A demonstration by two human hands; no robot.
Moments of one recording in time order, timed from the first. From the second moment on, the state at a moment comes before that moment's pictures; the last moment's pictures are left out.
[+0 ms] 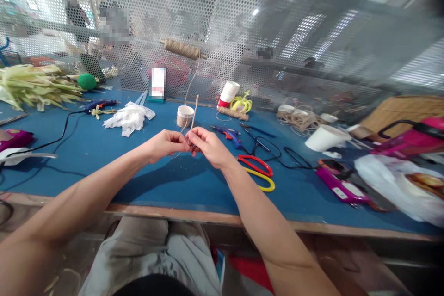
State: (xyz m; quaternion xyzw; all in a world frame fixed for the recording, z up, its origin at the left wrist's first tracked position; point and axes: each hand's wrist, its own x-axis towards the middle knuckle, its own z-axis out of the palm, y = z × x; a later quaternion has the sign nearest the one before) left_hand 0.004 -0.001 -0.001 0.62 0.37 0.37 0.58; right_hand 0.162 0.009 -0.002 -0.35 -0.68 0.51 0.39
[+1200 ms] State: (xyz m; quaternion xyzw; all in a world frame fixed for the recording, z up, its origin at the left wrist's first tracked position) left_hand 0.005 0.003 -0.005 0.61 0.34 0.53 0.48; right_hand 0.156 0.007 -0.004 -0.30 -0.46 0.75 0.36
